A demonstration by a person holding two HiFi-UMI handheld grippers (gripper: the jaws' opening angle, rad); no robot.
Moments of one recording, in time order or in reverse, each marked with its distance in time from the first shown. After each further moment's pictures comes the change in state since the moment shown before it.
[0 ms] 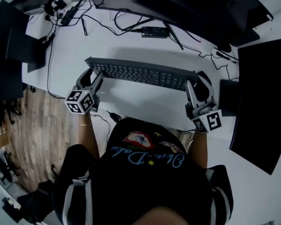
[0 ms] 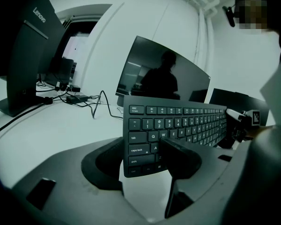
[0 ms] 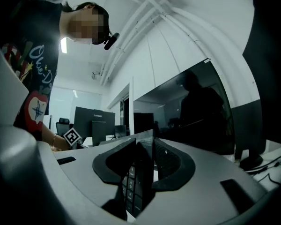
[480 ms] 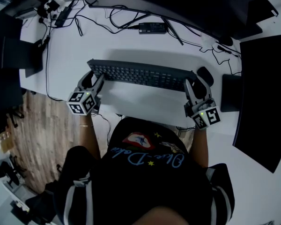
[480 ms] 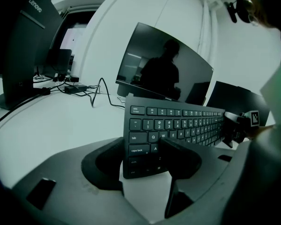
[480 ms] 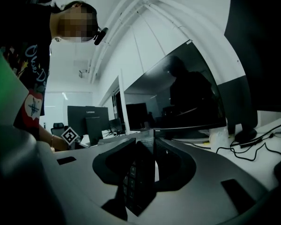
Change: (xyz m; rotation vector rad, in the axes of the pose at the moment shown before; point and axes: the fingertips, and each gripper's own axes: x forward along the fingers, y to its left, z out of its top) left arm 0.015 0.007 -0.030 -0.004 0.109 0.000; right arm -0.007 -0.016 -0.057 0.126 0.111 -0.067
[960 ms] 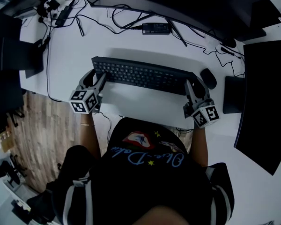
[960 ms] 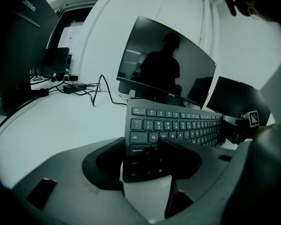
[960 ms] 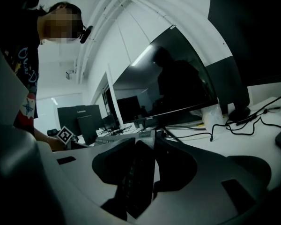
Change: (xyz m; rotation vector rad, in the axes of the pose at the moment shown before) left arm 0.011 0.013 0.000 0.026 0.053 0.020; right arm 0.011 -0.017 -0.039 0.146 0.071 -0.076
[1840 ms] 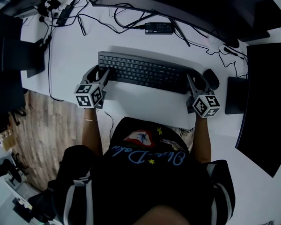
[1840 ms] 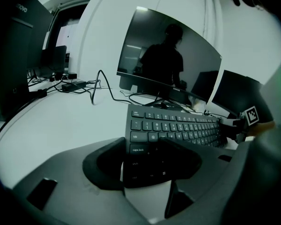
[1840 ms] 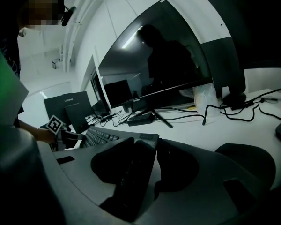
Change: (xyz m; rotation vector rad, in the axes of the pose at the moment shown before) left arm 0.022 0.007 0.000 0.019 0.065 0.036; right arm 0.029 -0.040 -0.042 0.025 0.207 -0.100
